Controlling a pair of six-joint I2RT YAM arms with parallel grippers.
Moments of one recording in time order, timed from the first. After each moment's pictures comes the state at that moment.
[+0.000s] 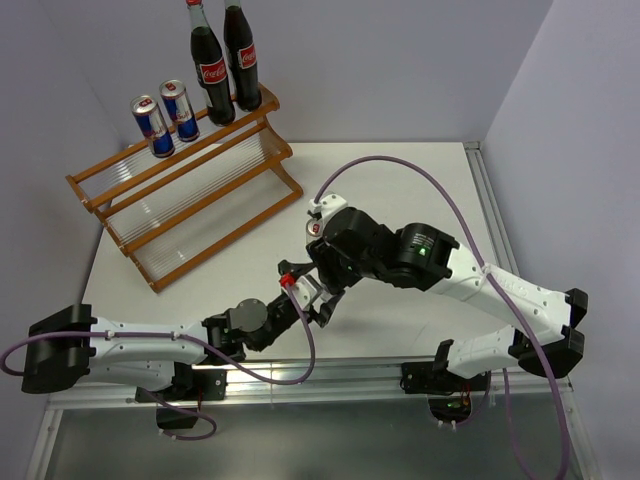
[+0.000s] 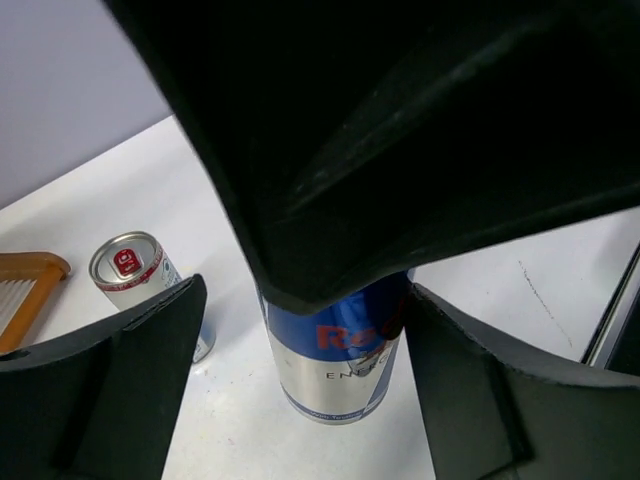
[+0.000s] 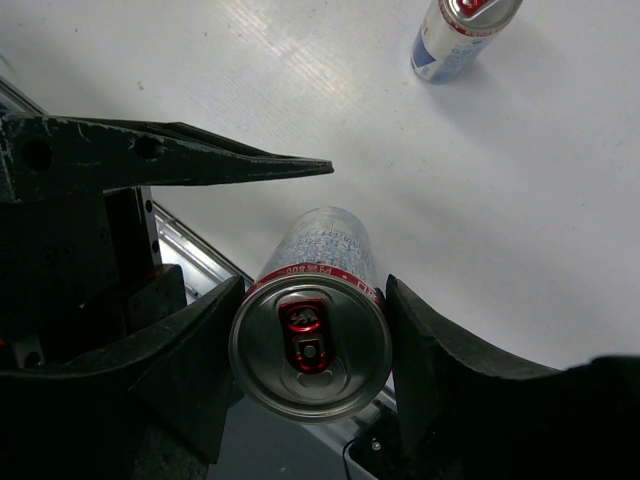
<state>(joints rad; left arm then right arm) -1.36 1.12 0.48 0.73 -0.50 0.13 1.13 1.29 1.51 -1.08 0.27 0.38</state>
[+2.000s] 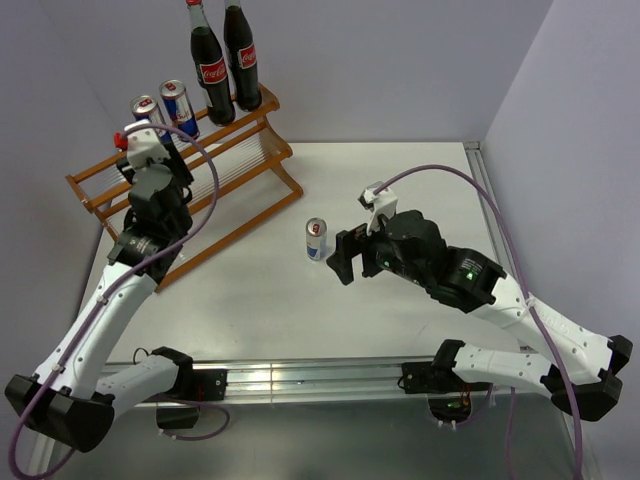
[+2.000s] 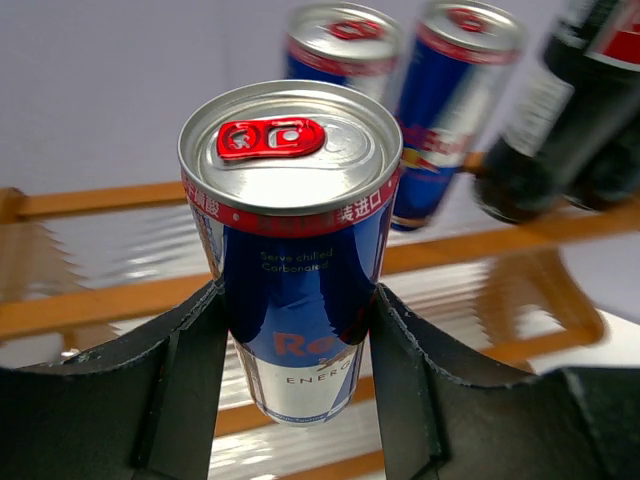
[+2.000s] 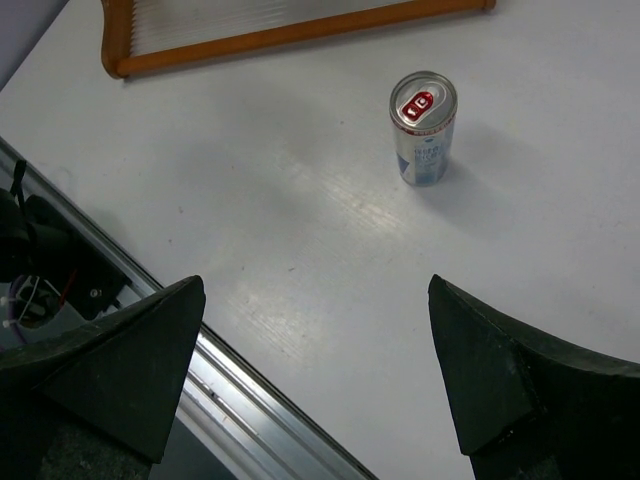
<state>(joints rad) -0.43 1.03 1.10 -0.05 -0.81 -0.13 0.94 0.96 1.14 -0.65 0.17 0.34</state>
